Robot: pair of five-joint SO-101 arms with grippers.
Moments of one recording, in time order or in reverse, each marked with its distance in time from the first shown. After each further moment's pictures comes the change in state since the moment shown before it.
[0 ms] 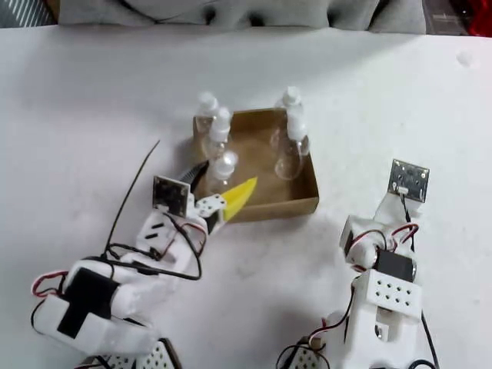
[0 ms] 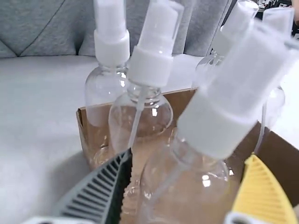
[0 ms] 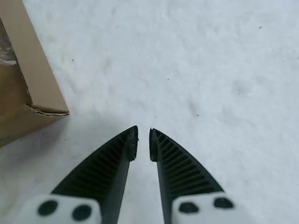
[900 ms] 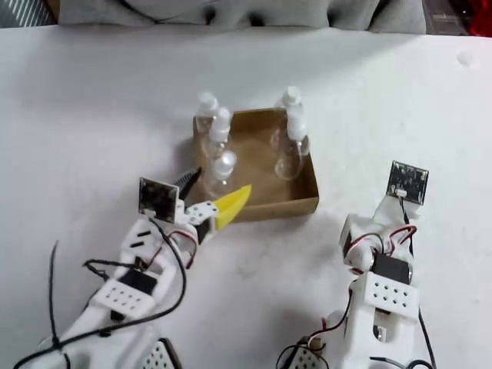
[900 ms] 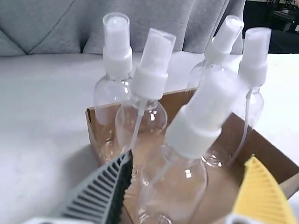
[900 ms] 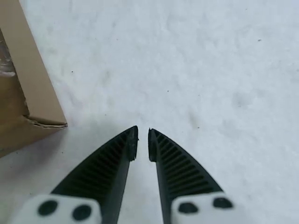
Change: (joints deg) left arm 0.1 -47.8 9.1 42.5 -0.1; right arm 0.0 0.0 3.7 -7.2 0.0
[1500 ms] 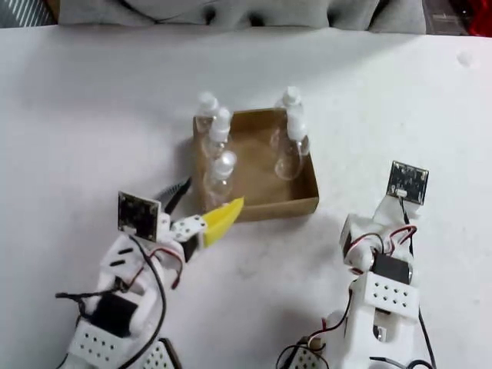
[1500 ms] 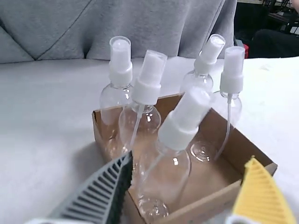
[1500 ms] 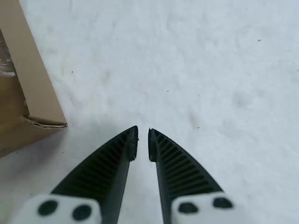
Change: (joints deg) left arm -0.1 -49.2 0.1 50.3 0.0; right arm 0.0 0.0 0.0 0.0 0.0
